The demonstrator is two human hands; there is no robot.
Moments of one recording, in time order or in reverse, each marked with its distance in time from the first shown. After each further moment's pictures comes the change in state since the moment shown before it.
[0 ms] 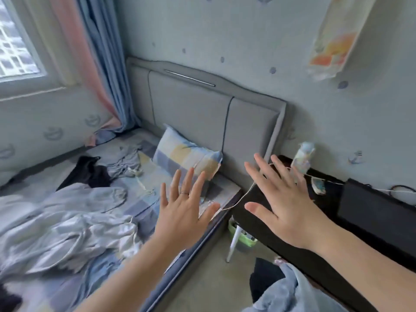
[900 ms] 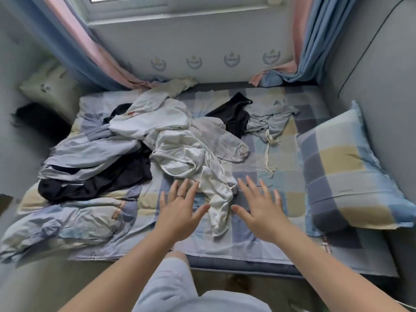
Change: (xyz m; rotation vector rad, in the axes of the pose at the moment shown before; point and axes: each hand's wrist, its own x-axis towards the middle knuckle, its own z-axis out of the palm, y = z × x) left_hand 0.031 -0.250 0.068 0.030 -0.212 -1.111; right_hand 0.381 -0.139 0.260 0.261 -0.639 -0.676
